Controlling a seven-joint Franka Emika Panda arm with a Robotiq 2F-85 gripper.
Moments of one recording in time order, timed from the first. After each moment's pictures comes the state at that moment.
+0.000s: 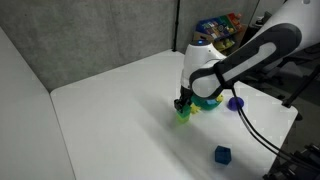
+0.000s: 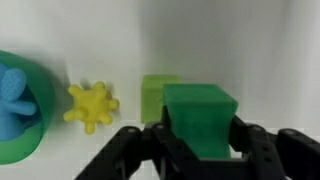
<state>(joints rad) 0.31 0.71 0.03 -1.81 -0.04 2.54 0.27</state>
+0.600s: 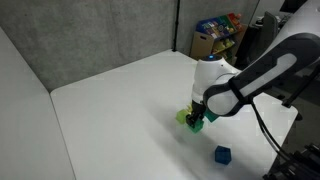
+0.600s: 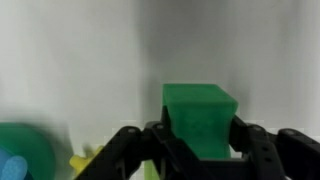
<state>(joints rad) 0.30 0.65 0.05 -2.03 -0.04 2.61 0.27</state>
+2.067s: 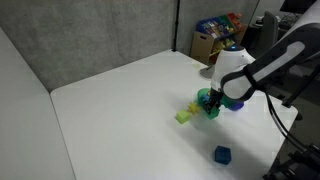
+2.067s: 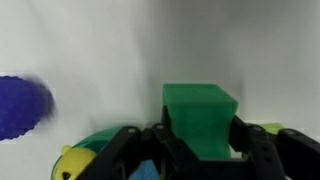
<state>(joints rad) 0.20 0.59 -0.05 -2.12 -0.03 2.66 0.26</state>
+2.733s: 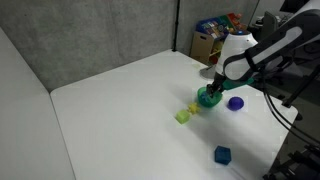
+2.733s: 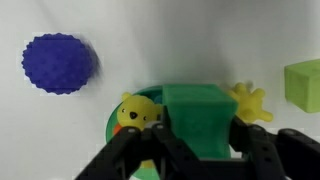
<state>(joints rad) 0.15 0.59 -0.11 -2.01 -0.03 2.63 0.26</state>
